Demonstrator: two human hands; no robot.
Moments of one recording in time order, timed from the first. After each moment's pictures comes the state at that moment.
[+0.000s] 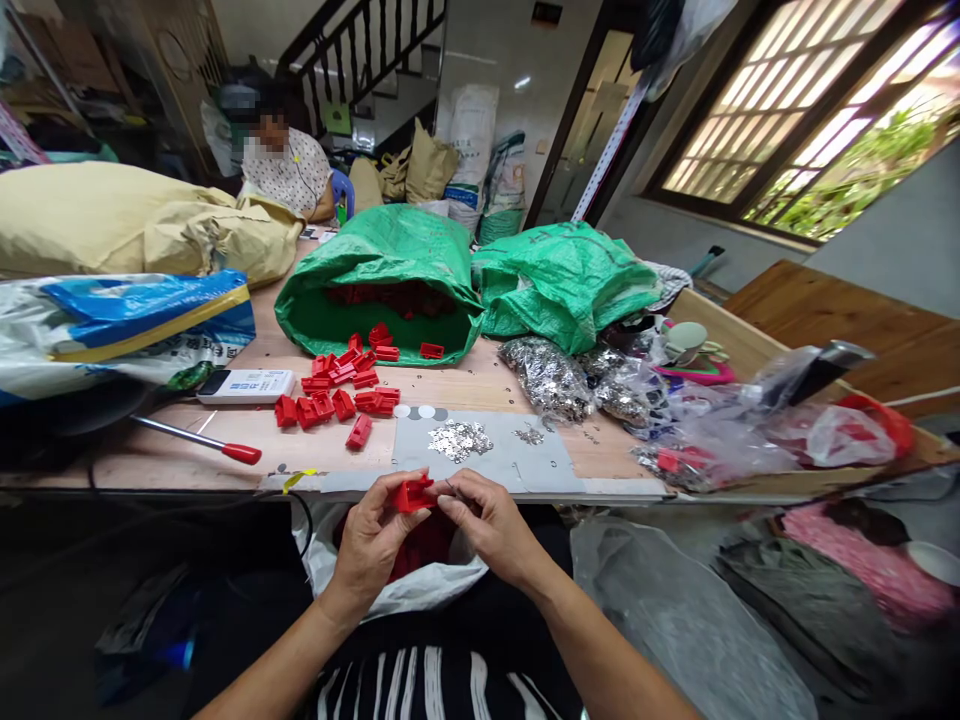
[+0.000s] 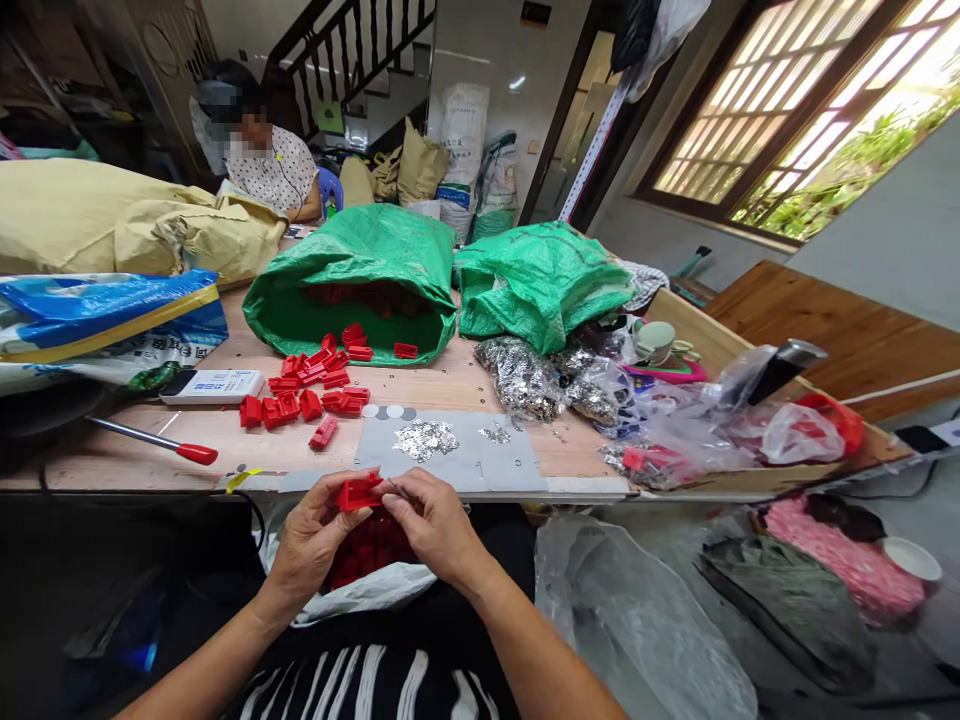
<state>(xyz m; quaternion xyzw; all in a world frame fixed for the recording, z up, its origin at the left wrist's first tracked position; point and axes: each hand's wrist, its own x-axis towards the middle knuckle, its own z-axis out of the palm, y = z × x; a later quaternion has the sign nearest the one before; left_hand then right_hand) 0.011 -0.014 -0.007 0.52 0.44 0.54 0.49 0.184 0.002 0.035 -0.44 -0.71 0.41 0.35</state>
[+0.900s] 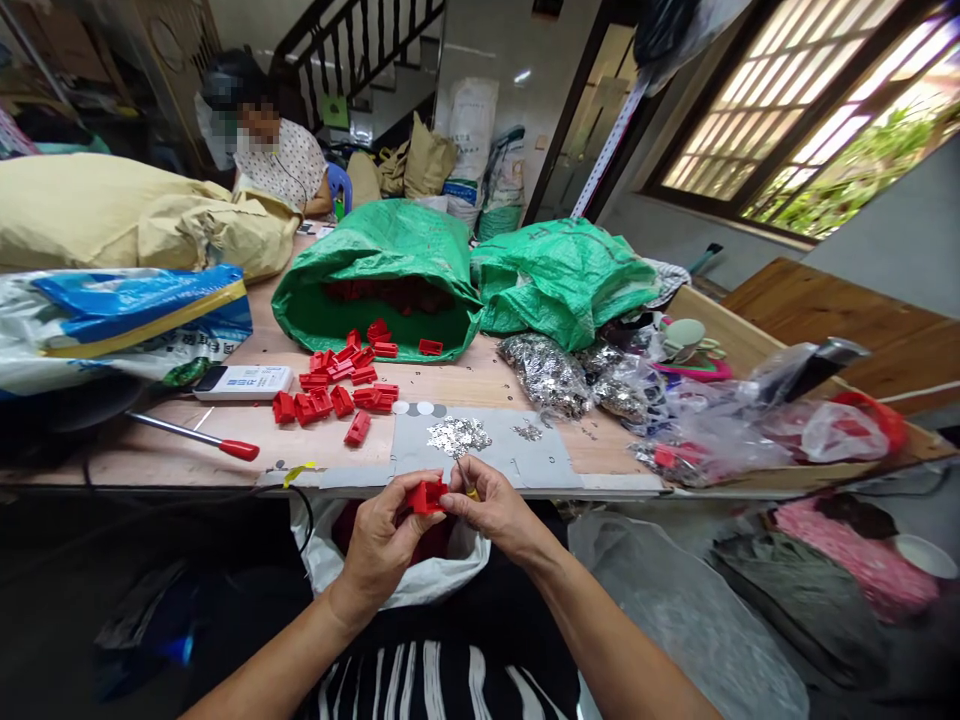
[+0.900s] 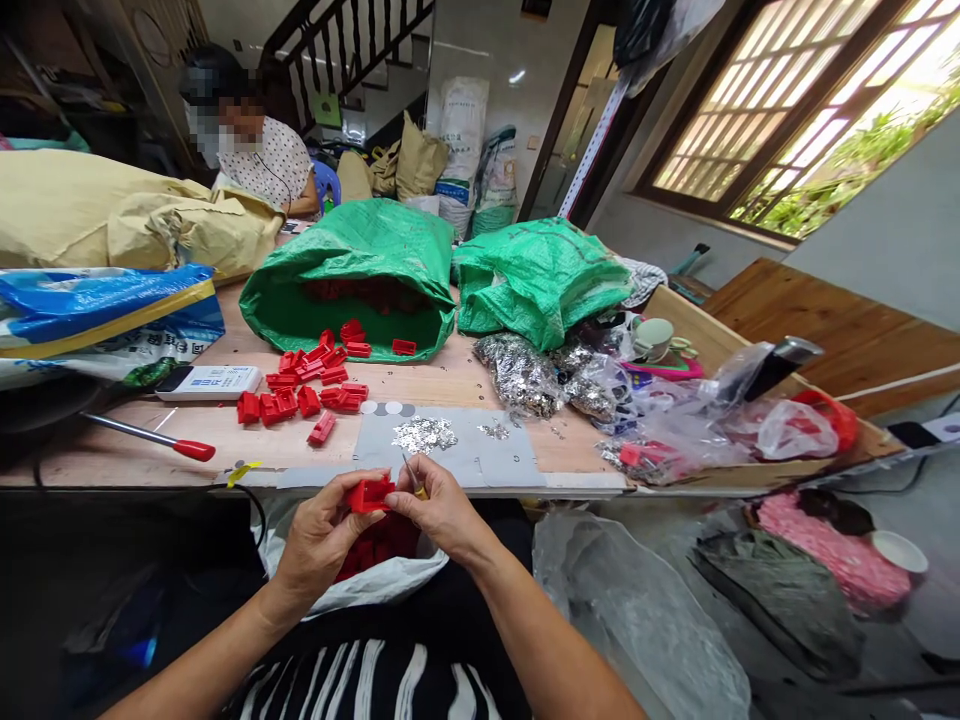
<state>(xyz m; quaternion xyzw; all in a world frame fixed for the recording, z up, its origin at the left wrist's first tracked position) 0.018 -0.016 0.004 0.61 0.44 0.50 0.42 0.188 0.011 0.027 -0.42 -0.53 0.64 0.37</state>
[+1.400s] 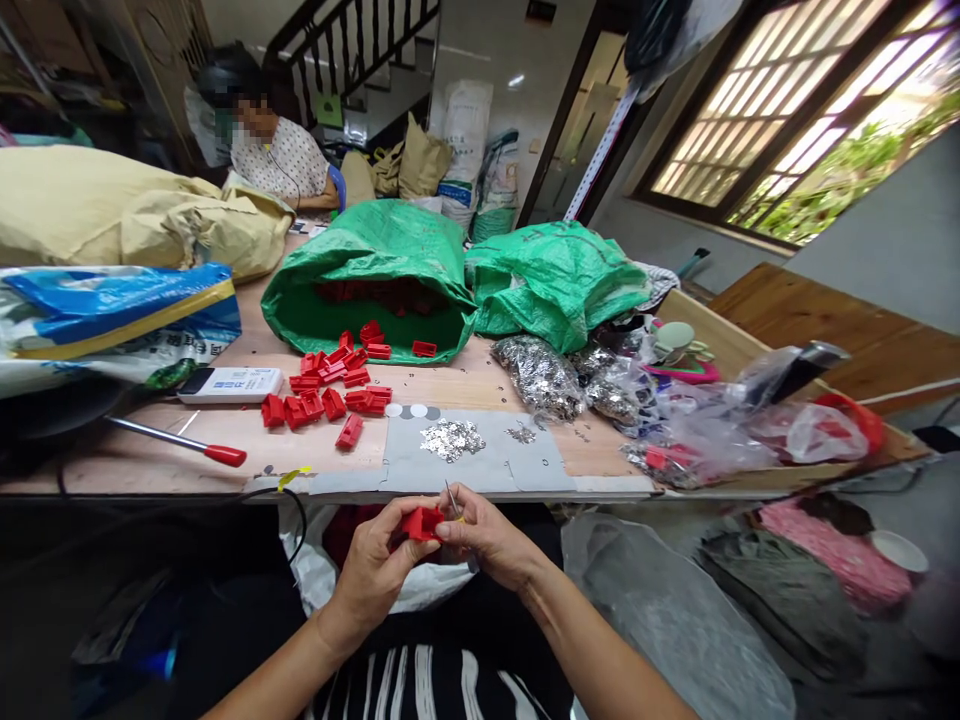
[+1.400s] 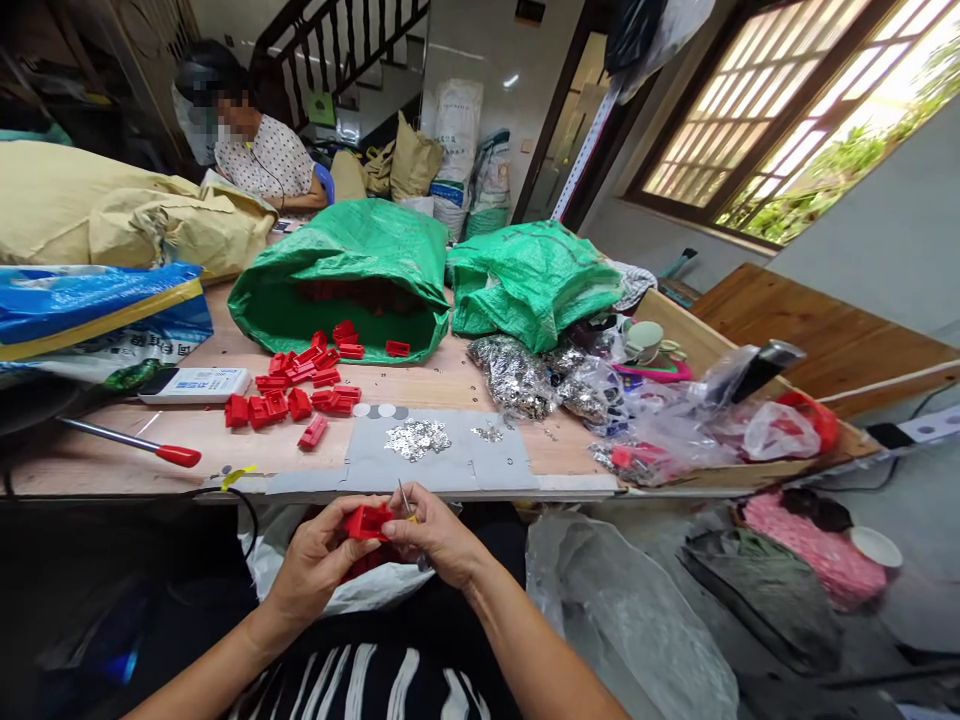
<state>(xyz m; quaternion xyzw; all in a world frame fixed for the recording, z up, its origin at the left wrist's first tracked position) 0.018 -0.026 -0.008 0.62 0.40 0.45 0.50 0.198 0.000 -0.009 -0.36 -0.41 0.77 0.33</state>
